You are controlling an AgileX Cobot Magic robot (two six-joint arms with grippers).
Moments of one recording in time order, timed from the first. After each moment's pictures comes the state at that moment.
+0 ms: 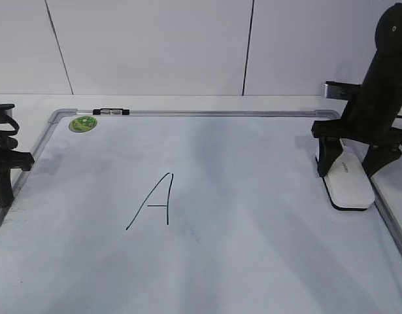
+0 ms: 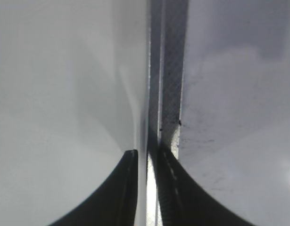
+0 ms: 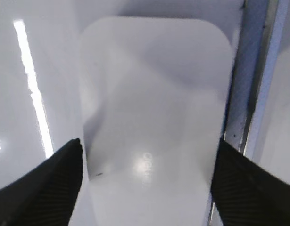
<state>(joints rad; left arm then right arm) -0.05 1.91 -1.18 -0.09 0.88 -0.02 0.08 2.07 -1.58 0.15 1.22 0.01</state>
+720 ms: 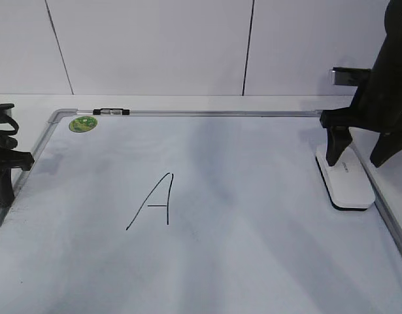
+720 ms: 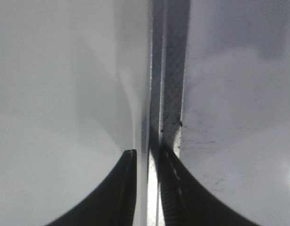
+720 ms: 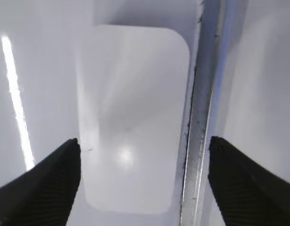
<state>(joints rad) -0.04 1.91 -1.18 -0.09 0.88 -0.02 0.08 2.01 -1.58 0.08 1.22 0.02</state>
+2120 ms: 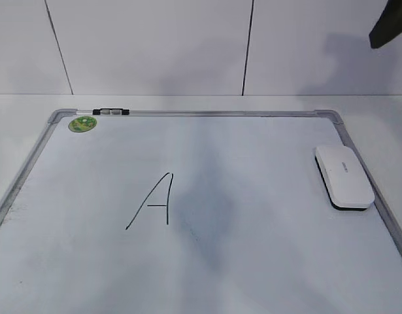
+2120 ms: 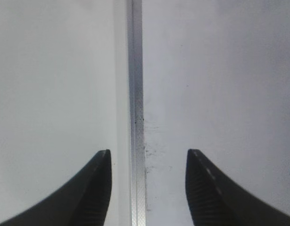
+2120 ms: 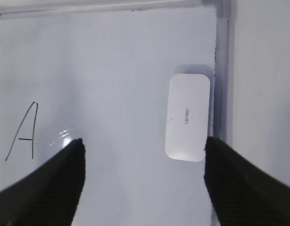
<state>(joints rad) -0.06 1.59 -1.34 -0.09 1.08 -0.02 0.08 1.49 -1.58 0.20 1.24 0.04</state>
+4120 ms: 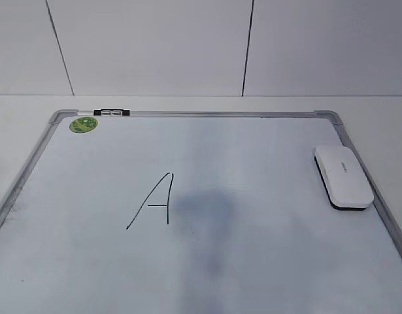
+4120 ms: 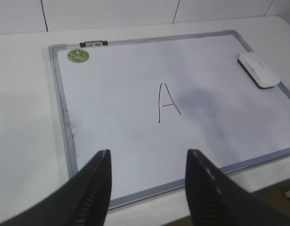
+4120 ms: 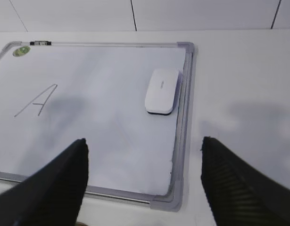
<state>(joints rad) -0.22 0.34 -0.97 -0.23 1.28 -0.02 0.22 0.19 -0.90 0.01 1.28 0.07</state>
